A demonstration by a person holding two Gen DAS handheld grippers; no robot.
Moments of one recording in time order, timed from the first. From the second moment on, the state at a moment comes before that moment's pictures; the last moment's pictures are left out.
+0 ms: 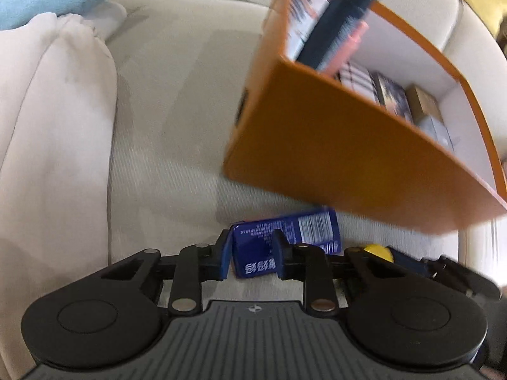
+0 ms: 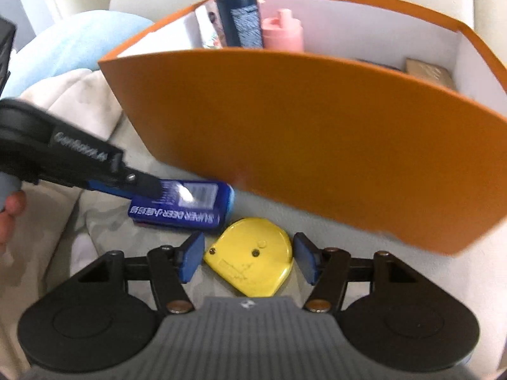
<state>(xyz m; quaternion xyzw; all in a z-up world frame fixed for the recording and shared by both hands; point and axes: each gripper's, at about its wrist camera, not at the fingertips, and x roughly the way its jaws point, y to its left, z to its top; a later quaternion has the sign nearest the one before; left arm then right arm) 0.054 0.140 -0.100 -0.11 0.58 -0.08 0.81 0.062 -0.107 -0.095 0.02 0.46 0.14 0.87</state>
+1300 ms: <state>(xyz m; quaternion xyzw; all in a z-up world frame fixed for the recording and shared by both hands) 0.033 0.065 -0.108 0.23 0.49 -0.27 0.79 0.033 -0.137 -0.089 -0.02 0.51 0.15 0.85</state>
